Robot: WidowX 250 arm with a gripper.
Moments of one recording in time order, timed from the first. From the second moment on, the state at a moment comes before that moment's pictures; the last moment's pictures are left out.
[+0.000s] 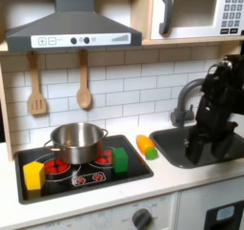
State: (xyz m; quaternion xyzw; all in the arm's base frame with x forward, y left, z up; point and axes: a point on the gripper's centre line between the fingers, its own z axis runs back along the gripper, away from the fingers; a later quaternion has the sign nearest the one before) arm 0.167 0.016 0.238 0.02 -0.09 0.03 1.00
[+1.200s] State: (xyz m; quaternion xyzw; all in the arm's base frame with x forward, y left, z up) arm 0.266 0.074 0.222 0.05 -0.10 0.04 0.99
